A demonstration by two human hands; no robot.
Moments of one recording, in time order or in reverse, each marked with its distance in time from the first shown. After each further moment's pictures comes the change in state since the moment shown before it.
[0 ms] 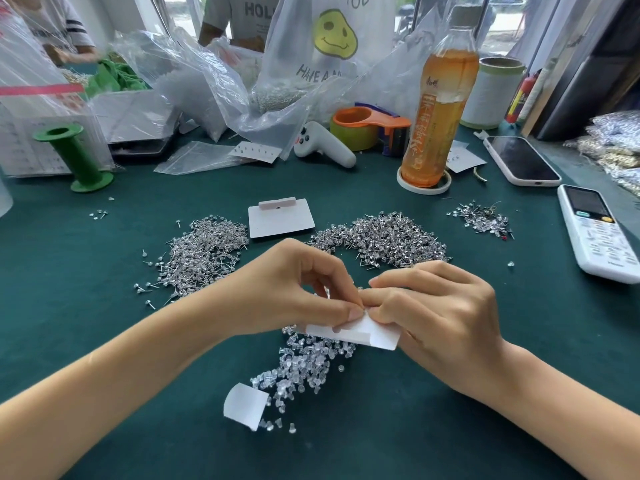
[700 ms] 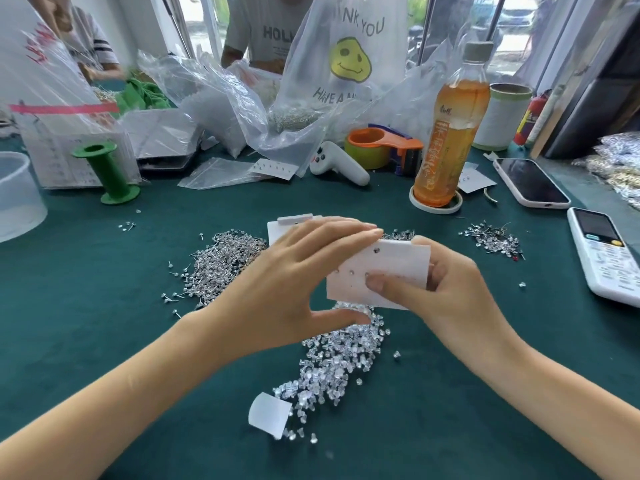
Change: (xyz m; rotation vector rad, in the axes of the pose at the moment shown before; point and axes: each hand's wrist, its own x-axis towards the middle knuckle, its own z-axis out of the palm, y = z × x) left_hand -0.004 -0.015 -0.011 0.815 0.406 0.547; right_hand 0.039 -0.004 -0.004 0.887 -0.090 1.010
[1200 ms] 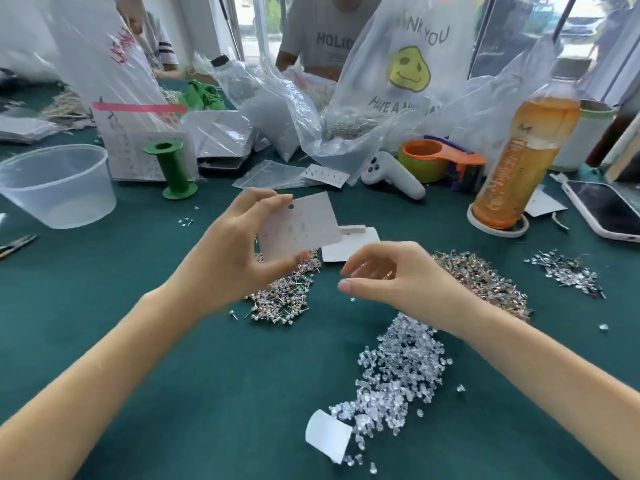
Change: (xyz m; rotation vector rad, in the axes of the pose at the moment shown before) left_hand -0.051 -0.073 -0.054 0.083 0.094 -0.540; right_hand 0.066 0.003 0.058 -0.315 -0.375 0.118
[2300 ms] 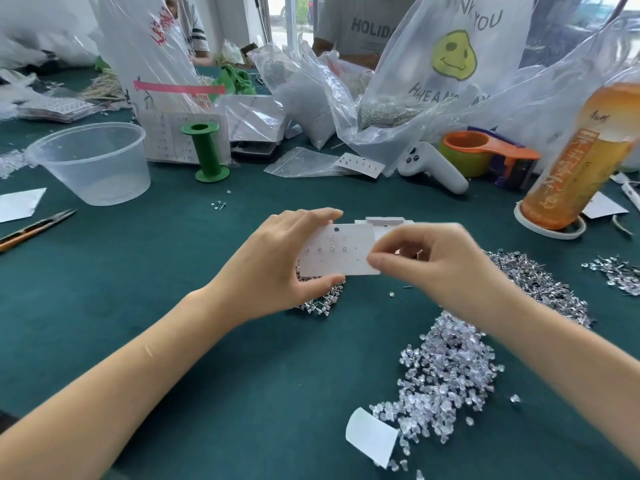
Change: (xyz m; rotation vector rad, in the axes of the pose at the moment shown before) left_hand -0.021 -0.015 0.013 0.024 -0.081 0.072; right_hand 0.011 -0.015 0.018 0.001 0.084 -0.141
